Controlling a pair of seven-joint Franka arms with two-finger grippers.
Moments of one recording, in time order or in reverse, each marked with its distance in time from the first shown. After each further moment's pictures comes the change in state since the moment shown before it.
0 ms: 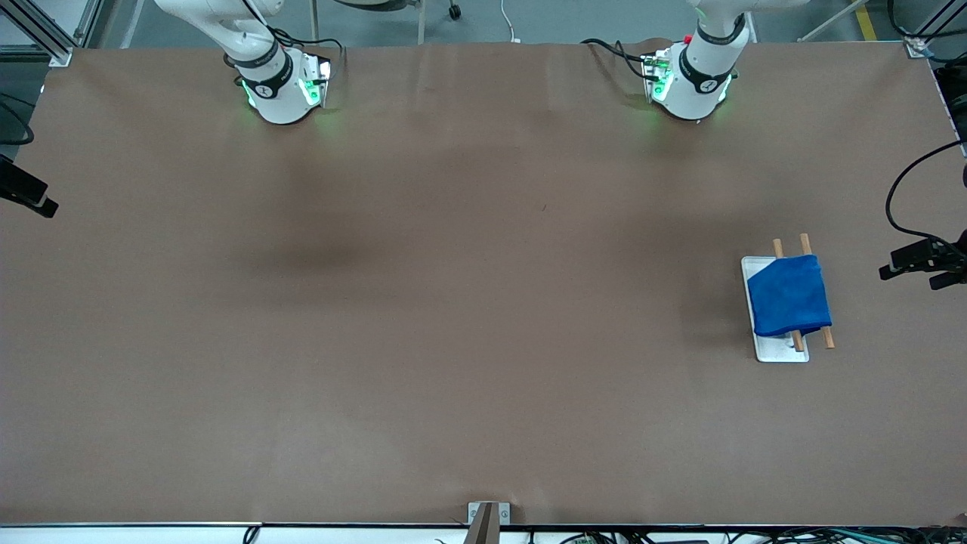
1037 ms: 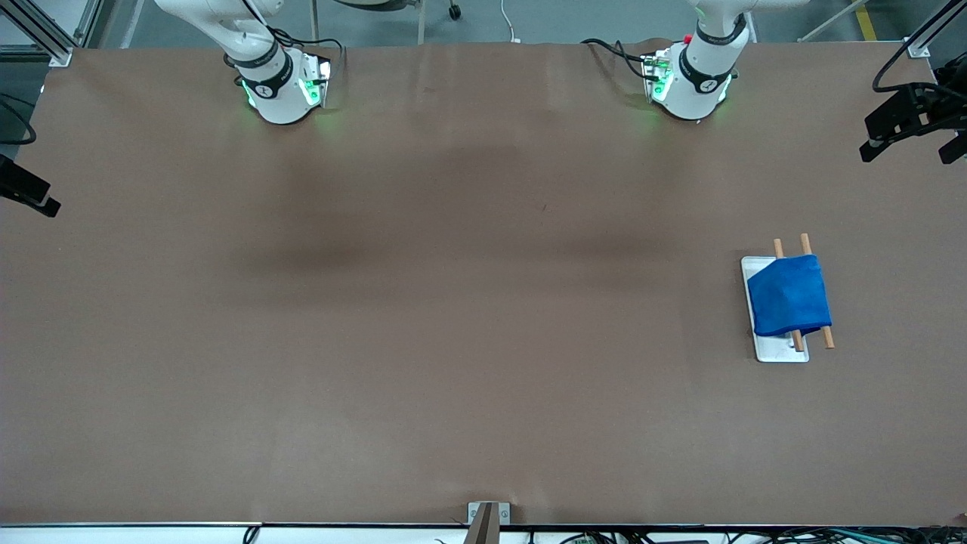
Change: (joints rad) left arm -0.002 -0.214 -0.309 0.295 0.165 -0.499 -0.439; right arm -0.002 0.000 0.005 -0.001 0.000 -0.005 0.001
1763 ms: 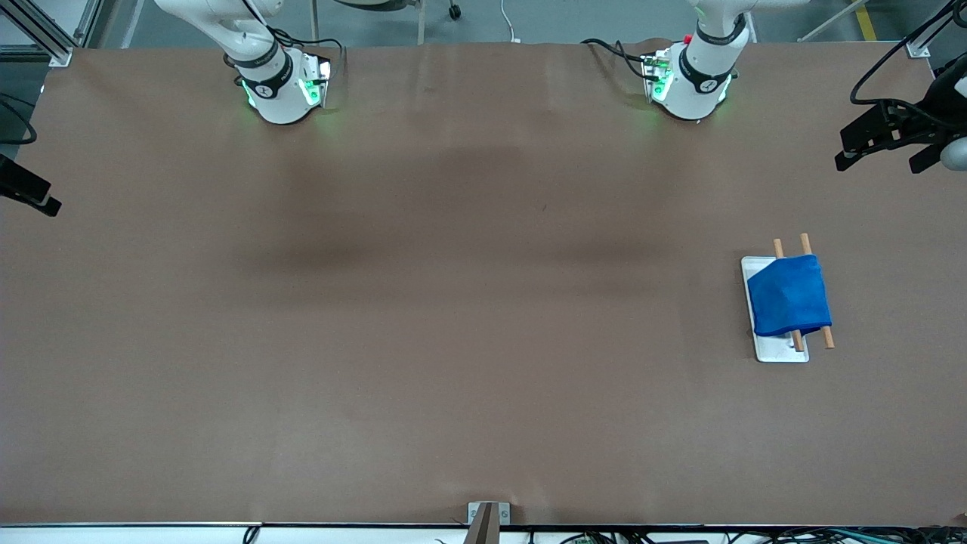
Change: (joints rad) left arm -0.003 0.035 -0.009 -0.003 -0.027 -0.015 -0.026; right arm 0.000 0.000 0.000 0.000 0.000 -0.005 0.000
